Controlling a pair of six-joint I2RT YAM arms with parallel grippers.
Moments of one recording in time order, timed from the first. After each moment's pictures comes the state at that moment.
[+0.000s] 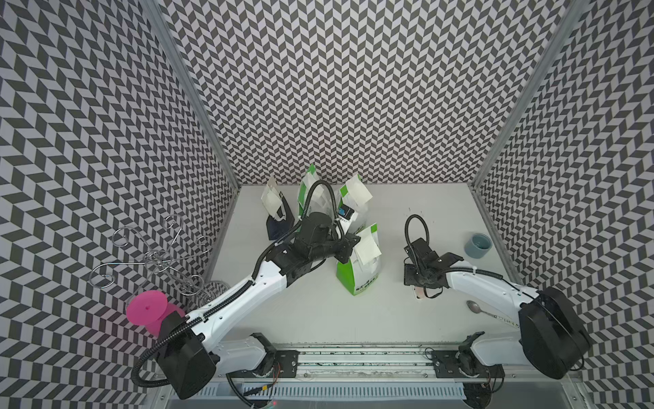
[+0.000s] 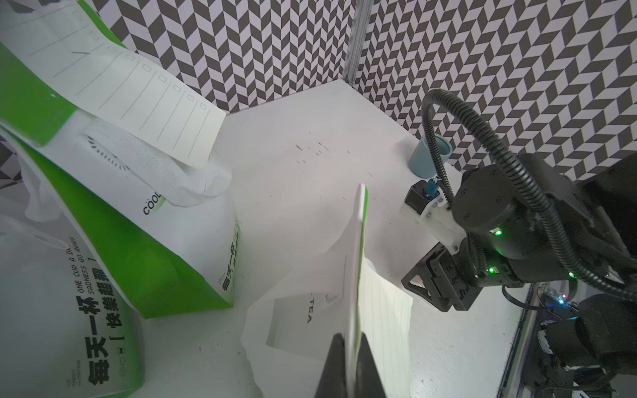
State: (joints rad) left arm -0.70 1.23 1.05 -0.29 0.22 -0.13; right arm 0.53 1.38 0.77 -0.65 0.17 0.64
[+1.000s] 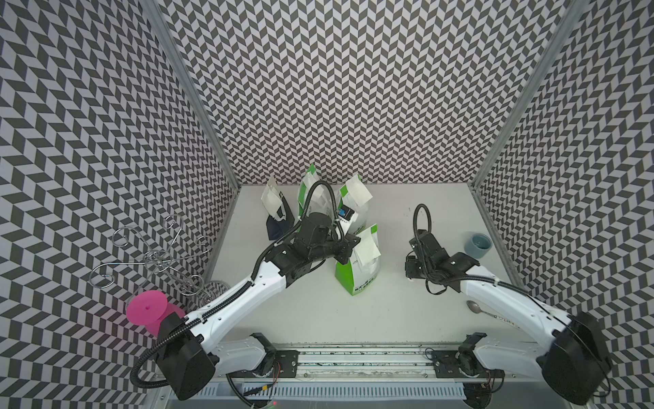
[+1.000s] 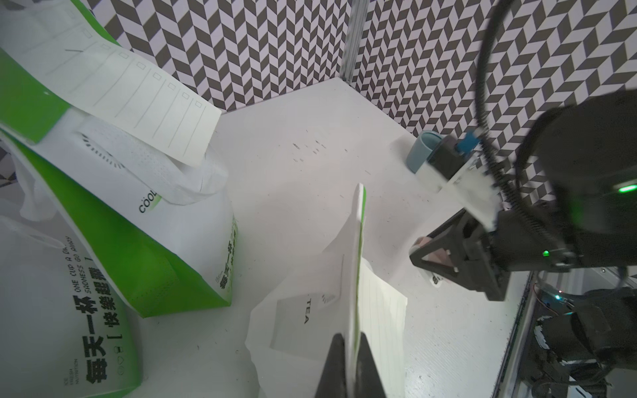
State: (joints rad) left arm -0.70 1.22 1.04 -0.30 0.23 -0.13; right arm 0.61 1.15 0.87 -0.63 0.18 0.57
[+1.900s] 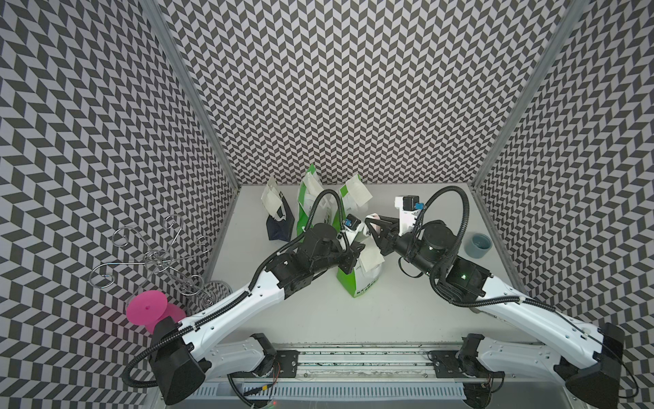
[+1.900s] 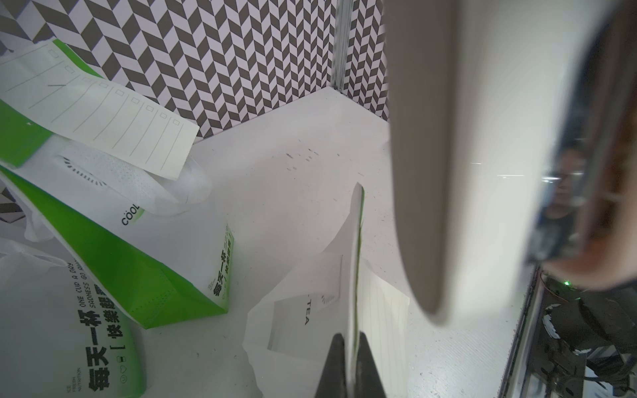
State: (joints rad) left arm -0.82 1.17 0.99 -0.27 0.11 -0.09; right arm 0.88 1.12 1.00 0.06 0.16 0.45
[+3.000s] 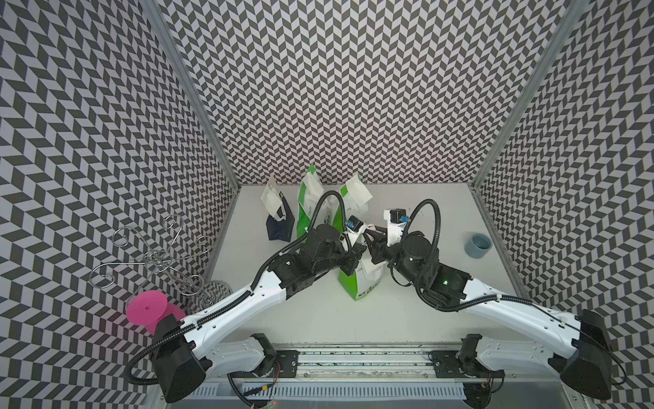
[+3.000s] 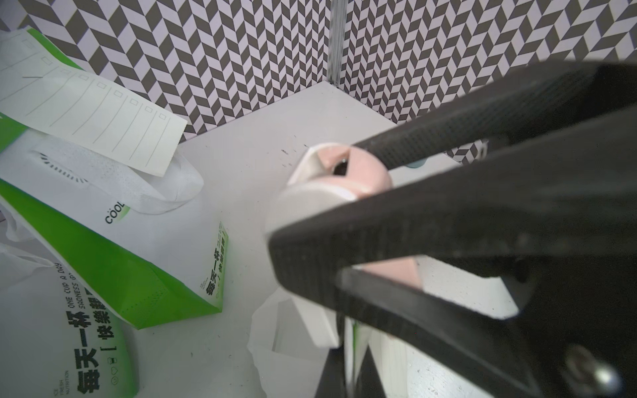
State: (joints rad) left arm -0.83 1.18 1.00 -0.27 0.11 -0.09; right arm 0.96 1.17 0.89 0.13 0.35 0.38
